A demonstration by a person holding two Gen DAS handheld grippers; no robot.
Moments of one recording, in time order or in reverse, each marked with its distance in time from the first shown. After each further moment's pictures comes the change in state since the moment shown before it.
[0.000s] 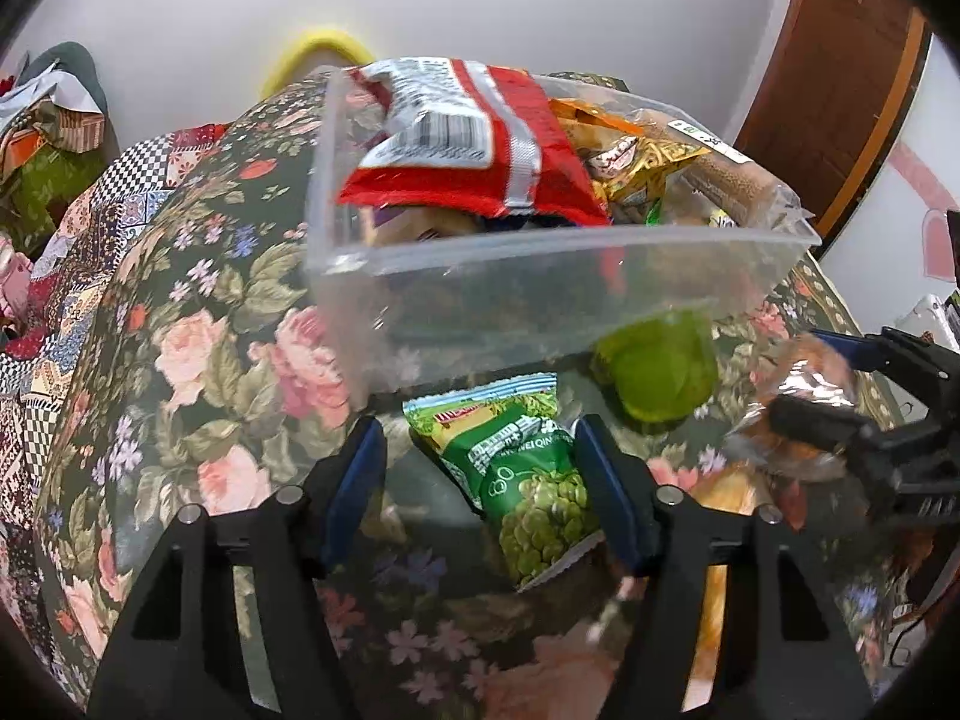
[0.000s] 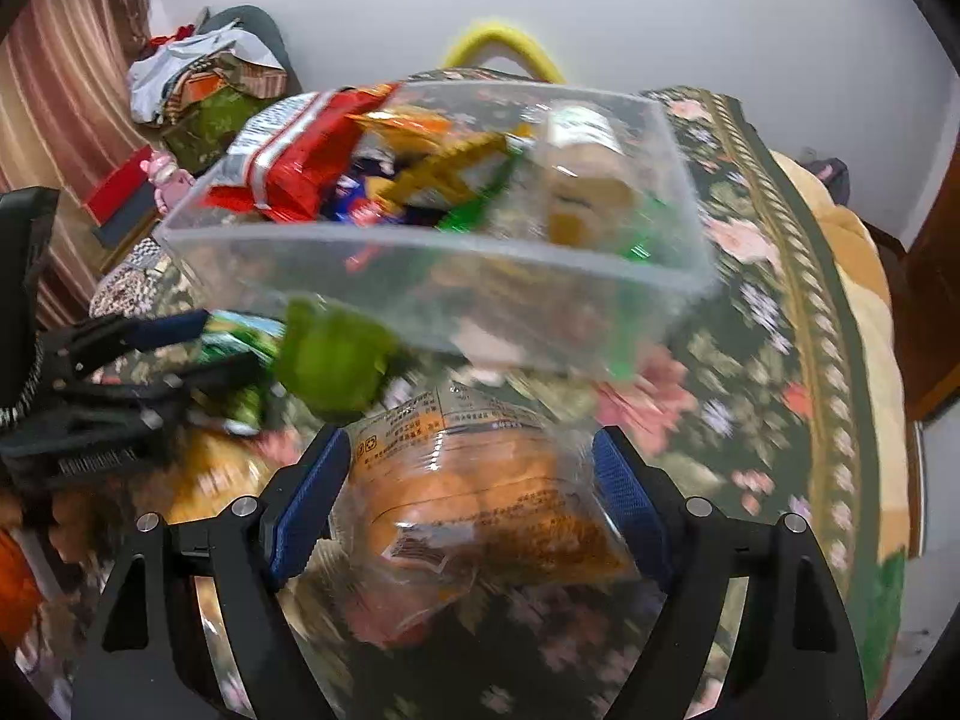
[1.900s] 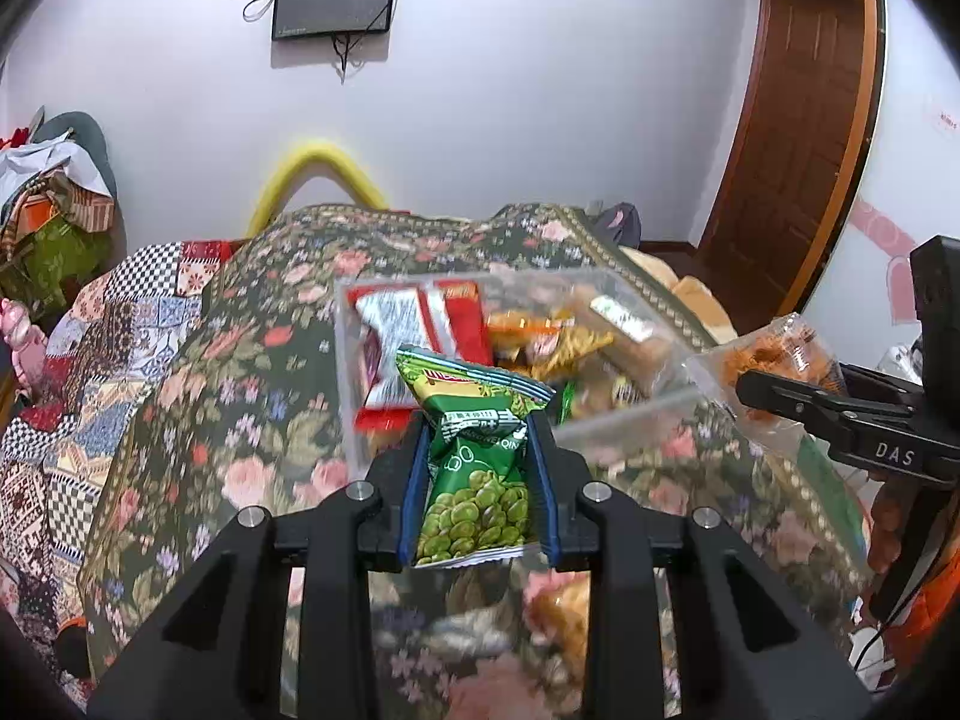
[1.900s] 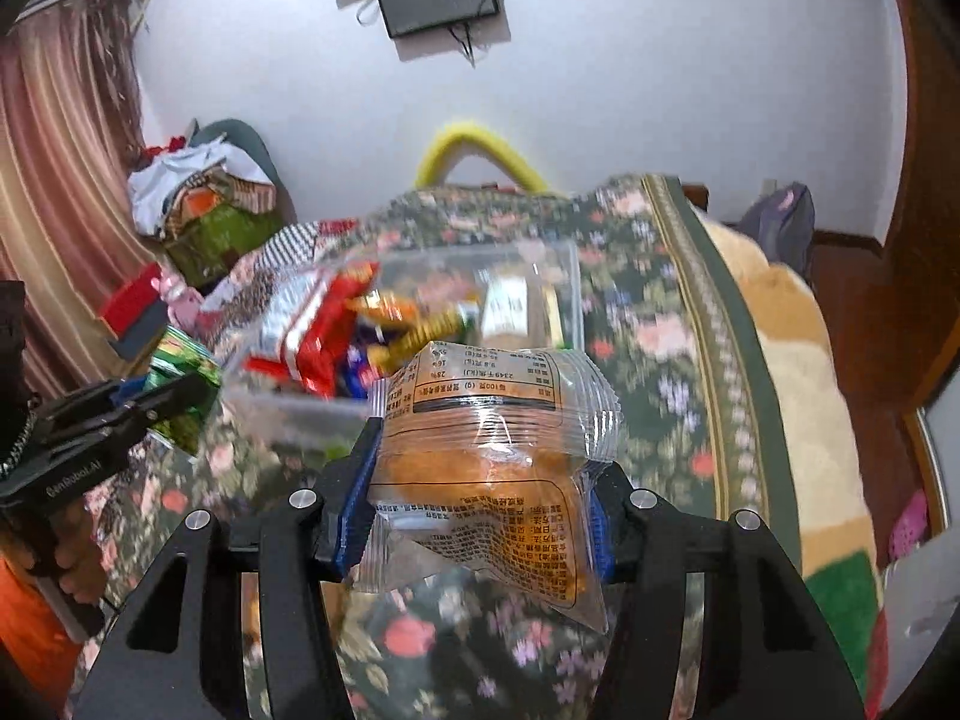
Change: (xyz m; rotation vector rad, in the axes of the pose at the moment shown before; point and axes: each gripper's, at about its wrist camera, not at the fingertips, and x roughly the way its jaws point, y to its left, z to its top) left arm -0.088 -0.021 0.052 0.029 -0.257 -0.028; right arm -0.075 -0.014 0.028 0.117 -0.247 0.020
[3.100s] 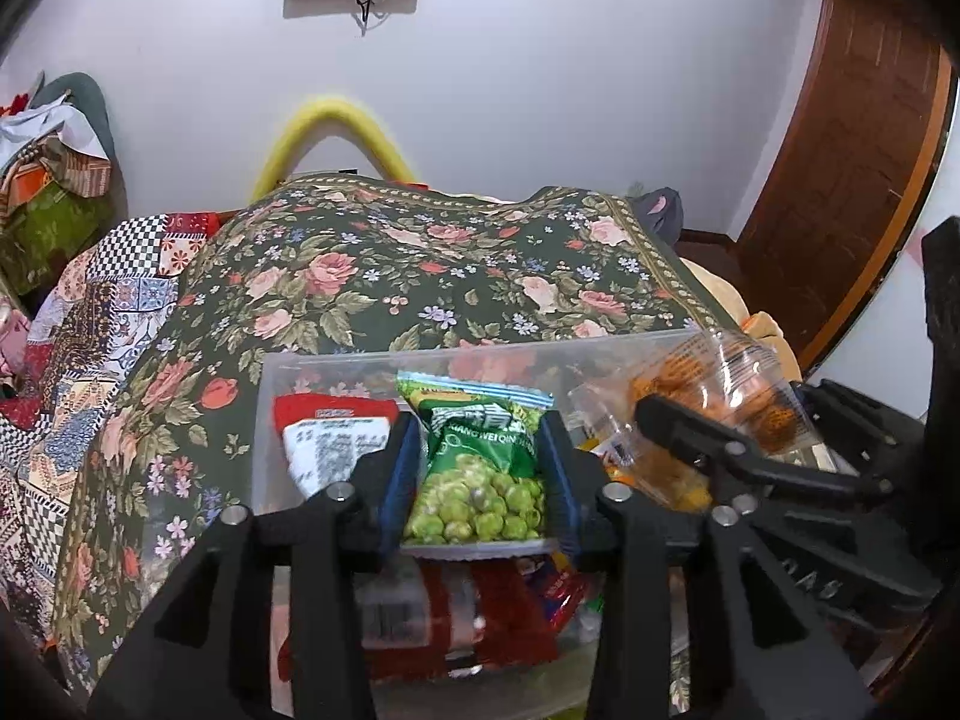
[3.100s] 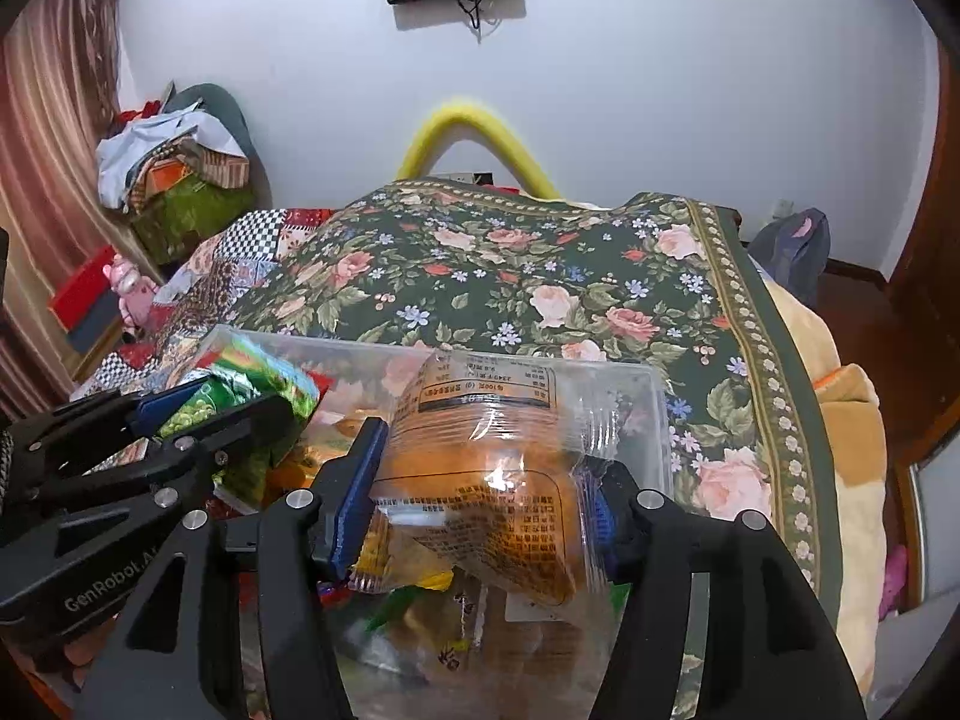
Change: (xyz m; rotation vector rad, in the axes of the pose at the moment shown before) left arm 0.122 0.011 0.063 -0.077 0.107 0.056; right arm 0.105 0.012 0.071 -0.071 0.063 -0.055
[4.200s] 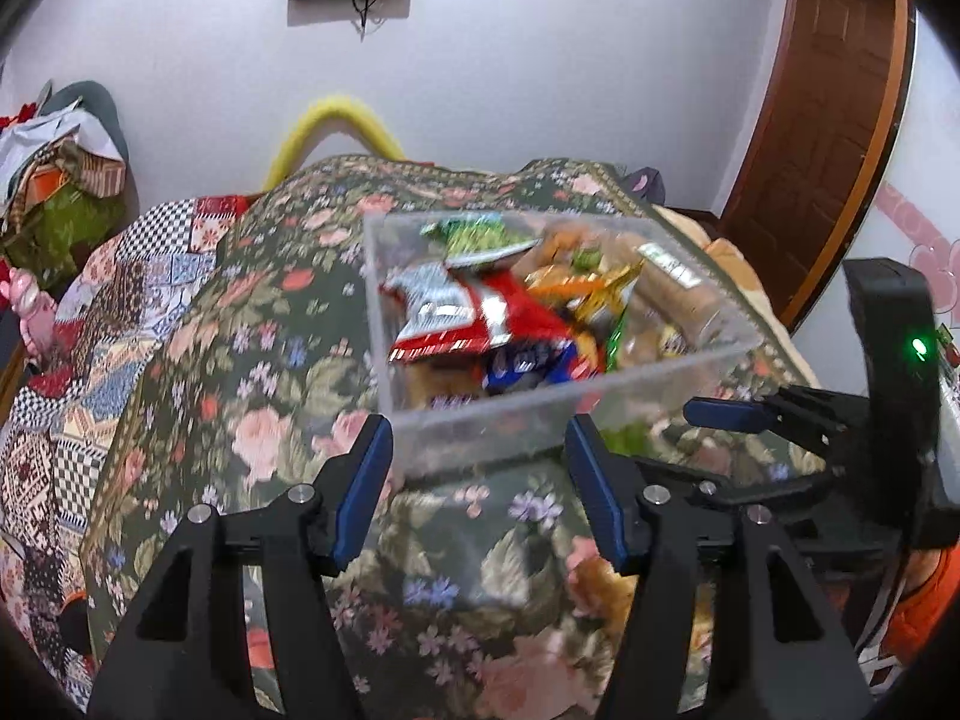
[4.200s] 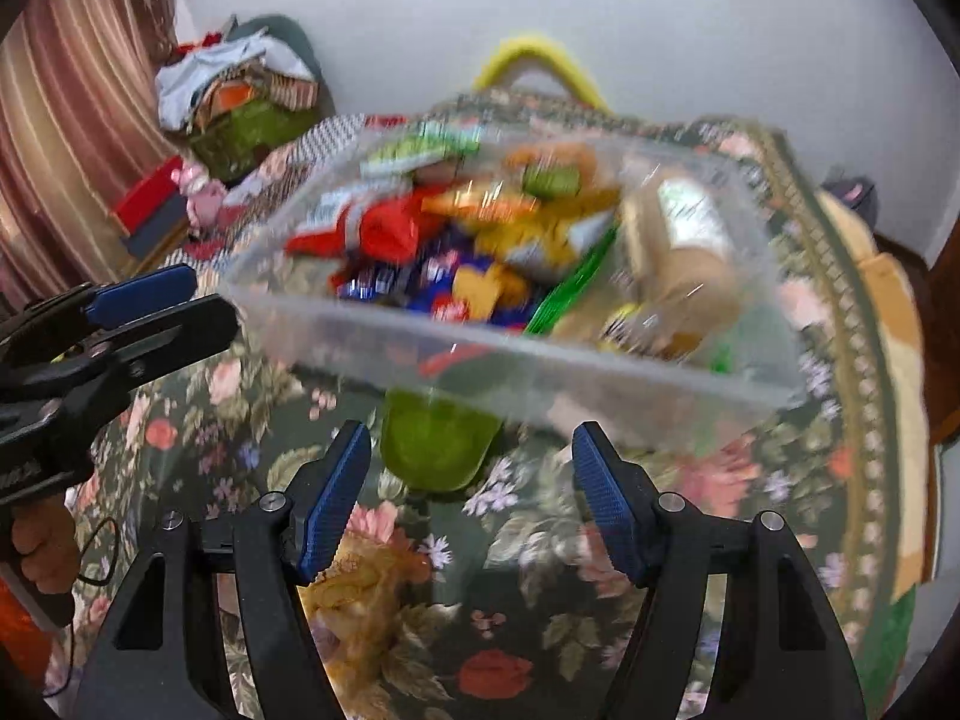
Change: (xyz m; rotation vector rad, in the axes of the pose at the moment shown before) left arm -0.088 0.025 -0.098 0.050 0.006 -0.007; right arm -0.011 0.043 -0.086 -0.067 0.181 0.124
